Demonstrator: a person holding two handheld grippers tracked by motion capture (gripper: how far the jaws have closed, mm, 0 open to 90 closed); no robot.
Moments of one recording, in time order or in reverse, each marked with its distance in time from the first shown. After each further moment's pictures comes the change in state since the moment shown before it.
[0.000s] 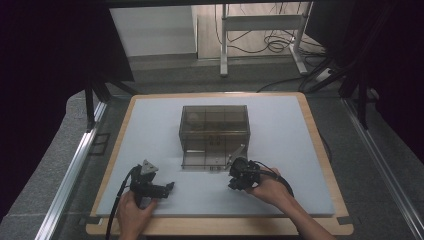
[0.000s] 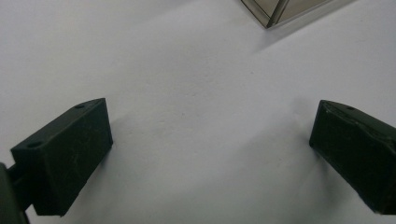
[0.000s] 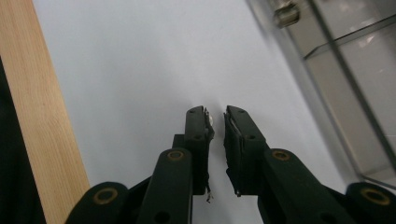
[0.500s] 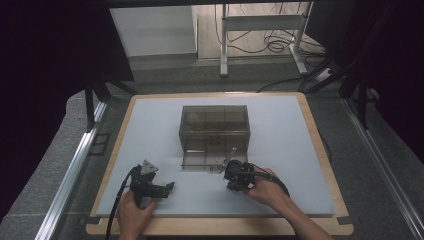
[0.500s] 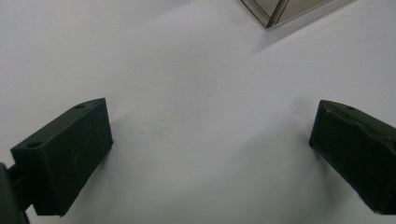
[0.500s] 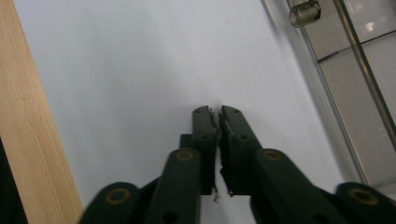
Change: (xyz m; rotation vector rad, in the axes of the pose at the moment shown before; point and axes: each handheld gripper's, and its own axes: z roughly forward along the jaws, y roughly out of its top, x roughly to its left) left arm 0.000 0.000 0.000 0.000 0.000 -0.003; right arm 0.006 0.009 0.011 0.069 -0.039 -0.049
